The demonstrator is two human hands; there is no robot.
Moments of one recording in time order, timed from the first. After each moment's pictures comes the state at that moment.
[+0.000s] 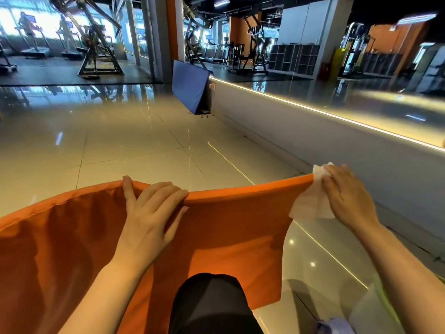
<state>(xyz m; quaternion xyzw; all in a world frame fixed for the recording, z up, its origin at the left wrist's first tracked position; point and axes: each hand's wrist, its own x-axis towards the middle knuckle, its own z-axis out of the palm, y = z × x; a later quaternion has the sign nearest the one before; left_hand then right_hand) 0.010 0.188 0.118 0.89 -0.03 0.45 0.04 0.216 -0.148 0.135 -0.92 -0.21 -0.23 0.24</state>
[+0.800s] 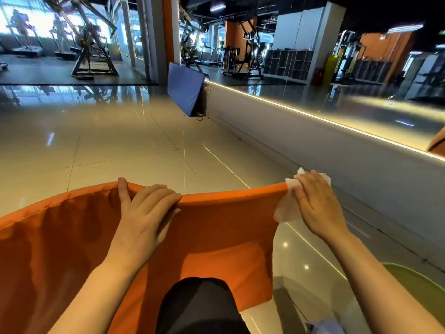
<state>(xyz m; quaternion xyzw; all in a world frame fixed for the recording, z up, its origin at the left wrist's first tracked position) 0.013 0.194 0.110 0.89 -0.04 0.46 0.05 0.198 -0.119 0.119 -0.92 -0.24 -0.22 0.24</state>
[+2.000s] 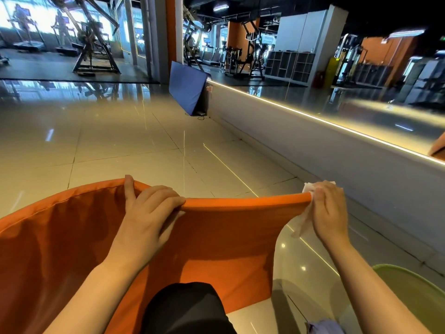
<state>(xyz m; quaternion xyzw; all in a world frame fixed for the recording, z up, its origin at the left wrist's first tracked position) 0.005 0.197 0.114 0.90 -0.05 0.44 0.05 0.187 -0.116 0.108 -0.85 -0.17 -0.26 0.42</state>
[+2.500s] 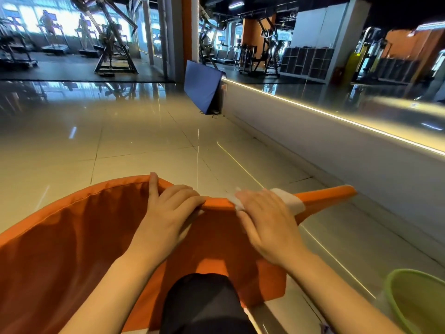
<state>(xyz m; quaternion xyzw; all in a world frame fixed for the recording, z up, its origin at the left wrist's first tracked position) -0.008 0.196 0.117 0.91 -0.07 0.41 0.06 0.093 -0.015 0.125 -0.84 -0.45 -0.20 0.22</state>
